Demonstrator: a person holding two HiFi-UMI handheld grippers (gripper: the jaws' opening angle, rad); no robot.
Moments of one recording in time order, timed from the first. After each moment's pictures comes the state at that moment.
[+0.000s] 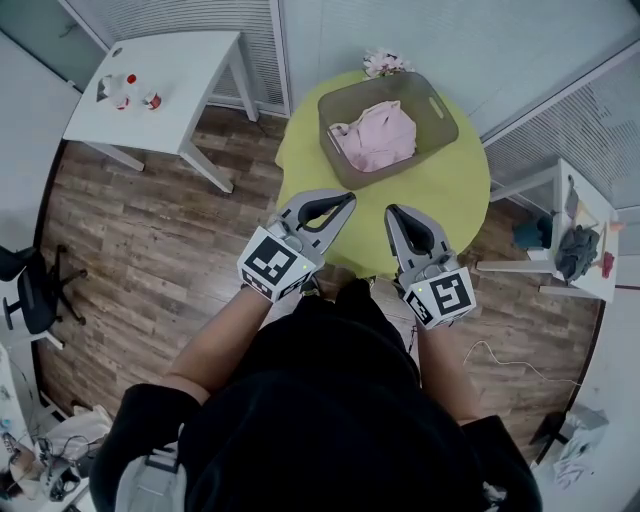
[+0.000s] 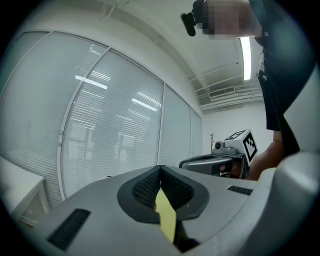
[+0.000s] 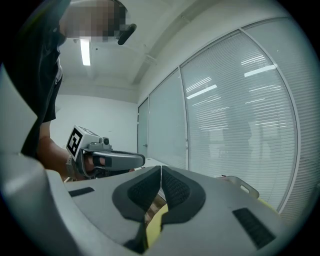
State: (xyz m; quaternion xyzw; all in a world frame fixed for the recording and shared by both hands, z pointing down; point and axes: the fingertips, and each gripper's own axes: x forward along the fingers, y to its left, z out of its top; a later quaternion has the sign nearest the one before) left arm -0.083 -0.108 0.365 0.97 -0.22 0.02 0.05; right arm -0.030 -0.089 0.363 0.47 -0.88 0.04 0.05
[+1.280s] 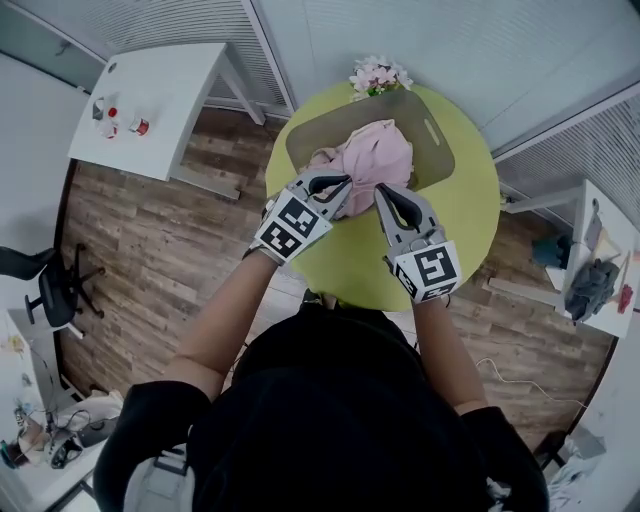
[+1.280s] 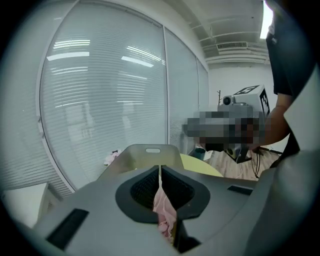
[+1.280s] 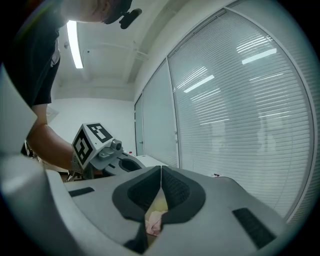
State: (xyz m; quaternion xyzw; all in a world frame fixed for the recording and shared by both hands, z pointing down) left arm 0.030 -0.287 0.486 0.94 -0.22 0.27 0.04; right arm 0.068 -0.261 0.423 0.45 -0.89 0.07 0.05
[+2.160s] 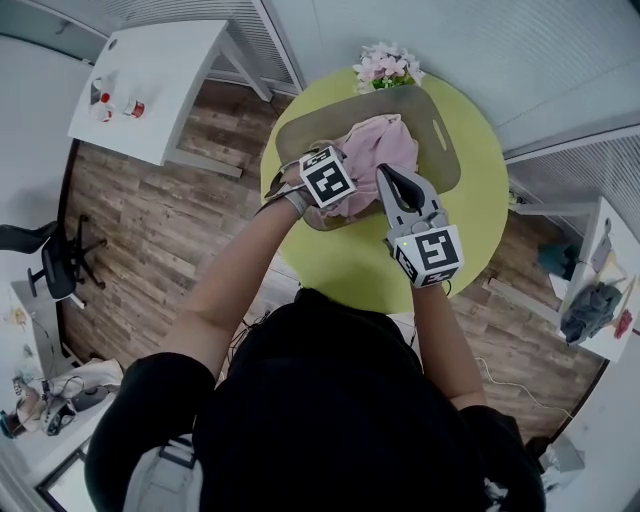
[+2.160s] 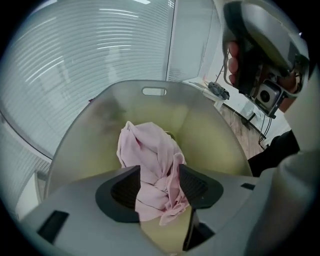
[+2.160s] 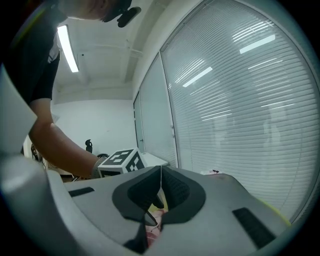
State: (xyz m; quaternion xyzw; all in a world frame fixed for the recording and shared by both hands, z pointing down) left arm 0.044 -0.336 0.643 0.82 -0.13 0.55 0.14; right arm 0.092 -0.326 0.454 0.43 -0.90 0.10 0.05
